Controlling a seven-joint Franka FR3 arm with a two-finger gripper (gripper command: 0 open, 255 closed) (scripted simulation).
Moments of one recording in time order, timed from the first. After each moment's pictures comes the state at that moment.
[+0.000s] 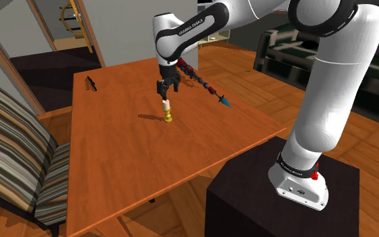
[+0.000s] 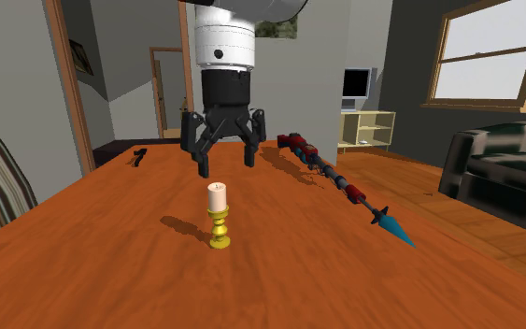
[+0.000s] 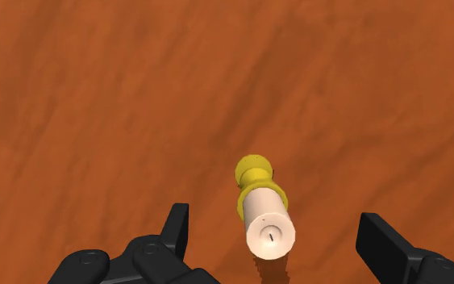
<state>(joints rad) 0.05 0.11 0.09 -1.95 0.00 2.09 0.02</state>
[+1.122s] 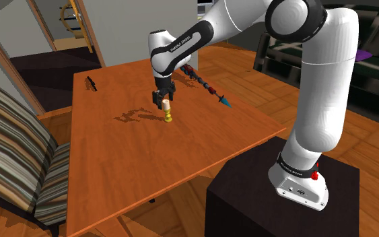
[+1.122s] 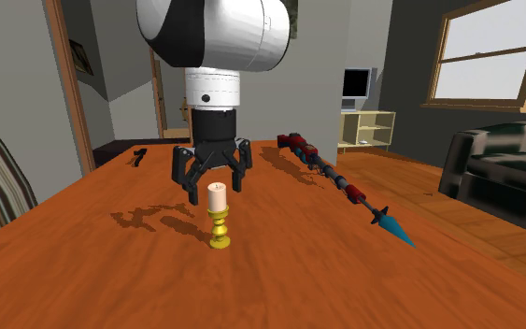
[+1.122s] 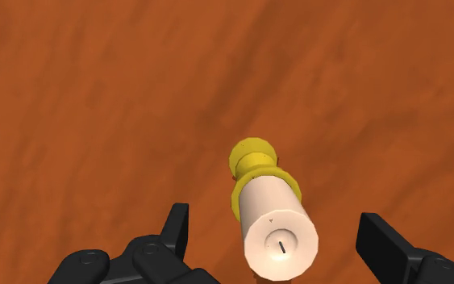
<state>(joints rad) 0.06 0.27 0.09 -1.89 -0.01 2.18 0.02</state>
